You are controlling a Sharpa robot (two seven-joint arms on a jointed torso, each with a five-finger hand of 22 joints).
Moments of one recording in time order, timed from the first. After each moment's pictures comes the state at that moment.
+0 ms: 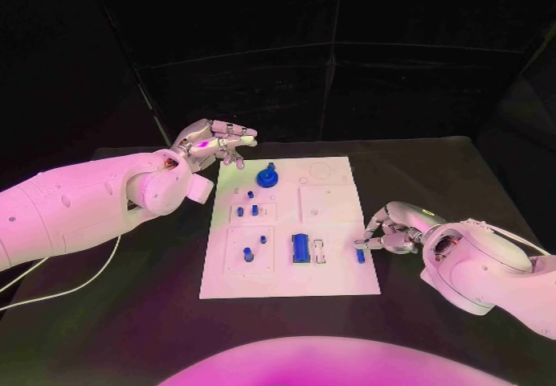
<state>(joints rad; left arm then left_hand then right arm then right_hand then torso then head) 1.22 -0.83 -0.10 1.34 -0.09 -0.08 0.38 1.28 -0.09 0.38 -0.07 0.08 1.02 0.18 0.12 0.07 1.07 0.11 0.26 0.07 1.26 0.02 1.11 0.58 0.18 1.23 0.12 0.65 0.55 0.97 -1.07 -0.02 1.85 -1.46 -0.34 -0.52 1.30 0.04 -0.24 0.17 0.22 1.01 0.08 0.38 0.18 1.43 0.01 1.30 1.32 1.47 -0.06 1.52 1.31 0.12 1.31 0.05 1.28 0.93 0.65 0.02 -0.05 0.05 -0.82</state>
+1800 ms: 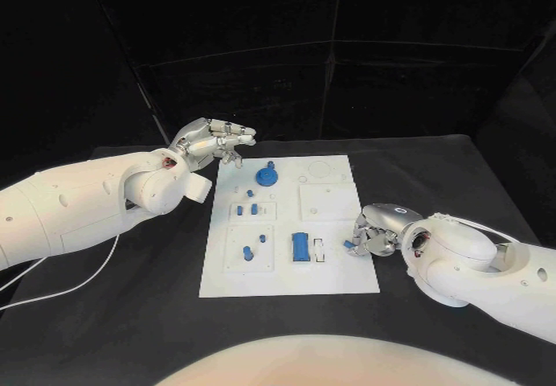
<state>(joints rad) 1.22 -0.83 -0.11 1.34 -0.09 -0.08 0.38 1.28 -0.09 0.38 -0.07 0.08 1.02 0.18 0.13 0.07 1.07 0.11 0.26 0.07 1.26 0.02 1.11 0.58 0.18 1.23 0.12 0.65 0.55 0.97 -0.98 -0.01 1.83 -1.63 -0.17 -0.55 1.41 0.04 -0.14 0.08 0.38 1.06 0.07 0.30 0.24 1.42 -0.01 1.28 1.41 1.46 -0.07 1.51 1.31 0.12 1.30 0.04 1.27 0.92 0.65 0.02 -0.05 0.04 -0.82</state>
